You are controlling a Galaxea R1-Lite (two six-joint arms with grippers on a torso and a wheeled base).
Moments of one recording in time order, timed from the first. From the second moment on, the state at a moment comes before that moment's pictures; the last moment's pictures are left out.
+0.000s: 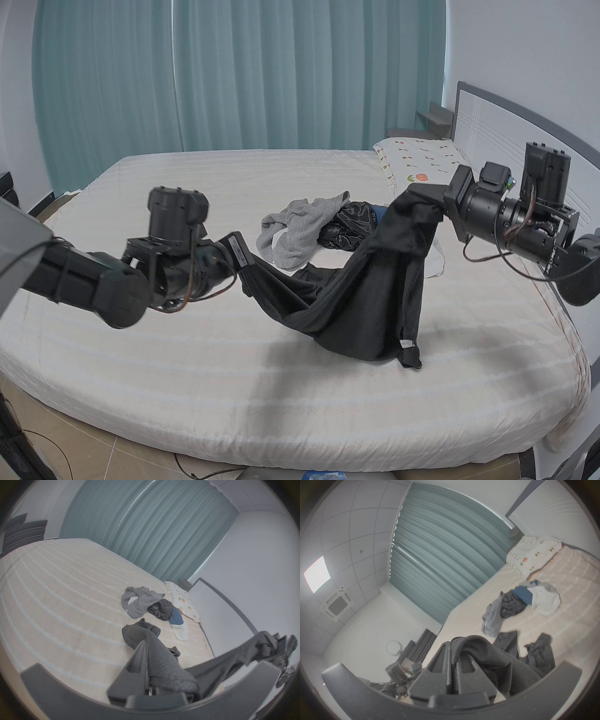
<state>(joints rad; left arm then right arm) -0.44 1.86 -1.07 -0.39 0.05 -0.69 0.40 1.71 -1.05 -0.68 0.23 0.82</state>
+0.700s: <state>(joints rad) -0.43 1.65 -0.92 -0.43 0.03 -0.75 0.41 1.73 -0.87 -0.78 0.19 0.85</state>
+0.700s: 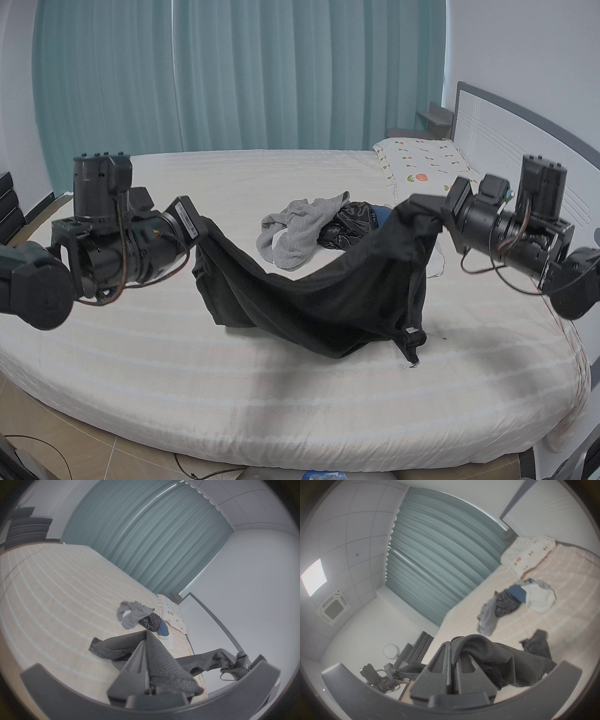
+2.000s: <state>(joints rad) -0.52 1.79 -0.64 -0.70 0.05 -0.87 0.48 1.78 -0.61 -0.92 0.18 0.90</state>
